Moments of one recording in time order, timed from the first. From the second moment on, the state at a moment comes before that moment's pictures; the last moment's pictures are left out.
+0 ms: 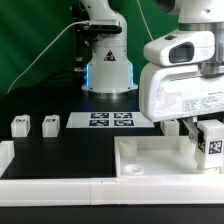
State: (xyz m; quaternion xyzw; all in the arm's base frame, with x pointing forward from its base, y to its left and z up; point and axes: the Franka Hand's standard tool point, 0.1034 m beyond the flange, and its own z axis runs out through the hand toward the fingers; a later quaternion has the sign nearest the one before) arm 0.628 0.118 0.075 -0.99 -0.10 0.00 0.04
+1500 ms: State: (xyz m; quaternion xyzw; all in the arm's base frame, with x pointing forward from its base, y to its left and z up) arm 0.625 0.126 0.073 -0.84 0.53 0.02 0.03
